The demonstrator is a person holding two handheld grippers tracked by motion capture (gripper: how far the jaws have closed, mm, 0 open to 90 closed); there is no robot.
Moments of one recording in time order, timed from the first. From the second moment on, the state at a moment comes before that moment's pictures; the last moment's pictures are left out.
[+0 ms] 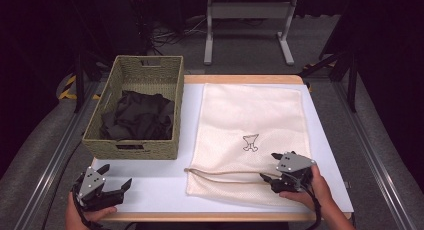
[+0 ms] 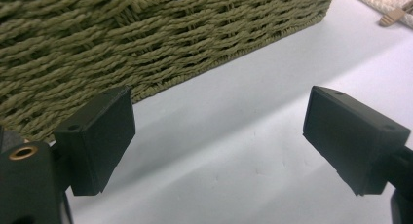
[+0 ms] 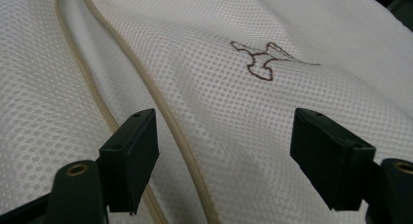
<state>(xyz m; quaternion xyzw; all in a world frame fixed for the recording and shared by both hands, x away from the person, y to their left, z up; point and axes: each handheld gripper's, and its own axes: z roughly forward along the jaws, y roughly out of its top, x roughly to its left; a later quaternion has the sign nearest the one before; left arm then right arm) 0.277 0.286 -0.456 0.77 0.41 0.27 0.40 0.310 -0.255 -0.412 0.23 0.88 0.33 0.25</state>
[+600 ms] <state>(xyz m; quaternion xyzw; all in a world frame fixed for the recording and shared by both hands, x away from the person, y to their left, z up) 0.291 0.298 -0.400 0.76 0.37 0.29 0.44 0.333 -0.223 -0.429 0.23 0.91 0.26 0.24</state>
